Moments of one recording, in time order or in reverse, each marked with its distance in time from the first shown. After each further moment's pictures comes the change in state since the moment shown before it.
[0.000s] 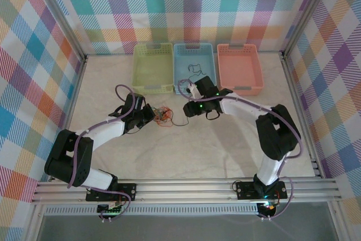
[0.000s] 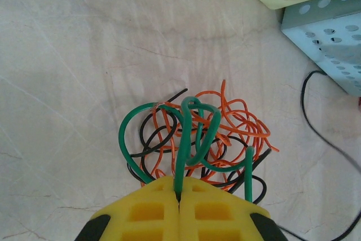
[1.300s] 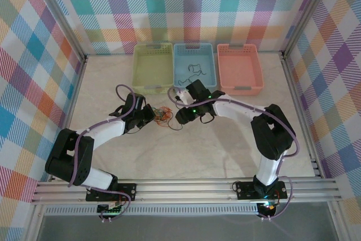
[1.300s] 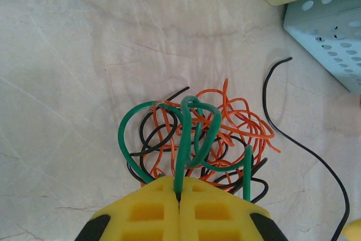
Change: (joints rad) left arm 0.000 0.010 0.004 0.000 0.010 0.000; right arm 0.081 0.035 0.040 -0.030 -0.097 -0.115
